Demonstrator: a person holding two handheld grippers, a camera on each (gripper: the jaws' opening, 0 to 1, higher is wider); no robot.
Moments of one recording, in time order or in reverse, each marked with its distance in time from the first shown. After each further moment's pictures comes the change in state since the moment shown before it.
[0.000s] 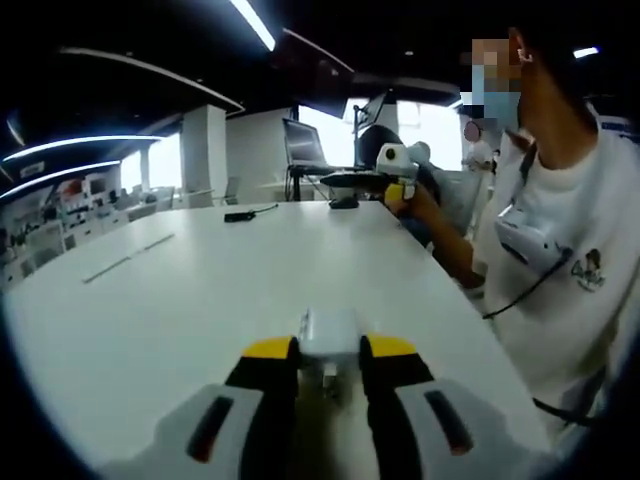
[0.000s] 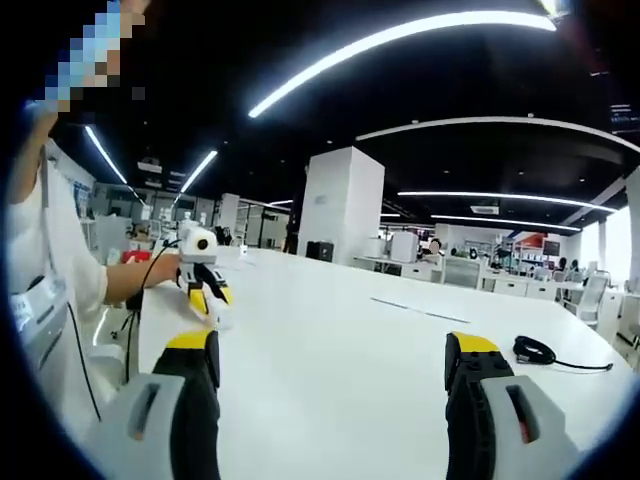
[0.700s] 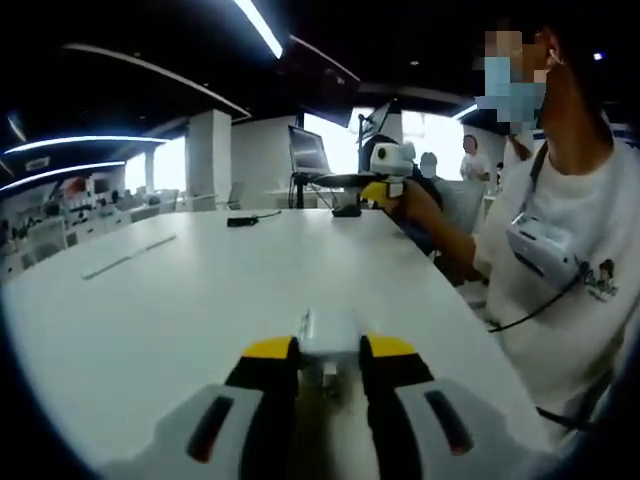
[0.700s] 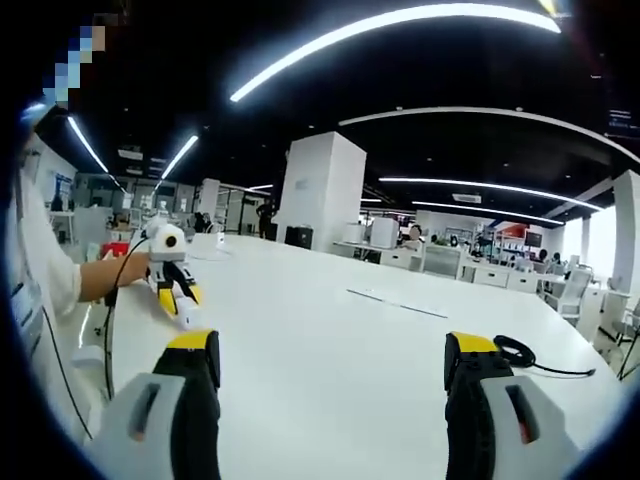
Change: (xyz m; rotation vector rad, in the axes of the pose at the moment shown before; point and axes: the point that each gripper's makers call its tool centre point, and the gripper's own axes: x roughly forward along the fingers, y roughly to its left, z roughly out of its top) left arm 0.005 -0.005 -0.001 -0.024 -0.040 0.008; right arm 0.006 -0.037 0.004 0.010 0.068 -0.107
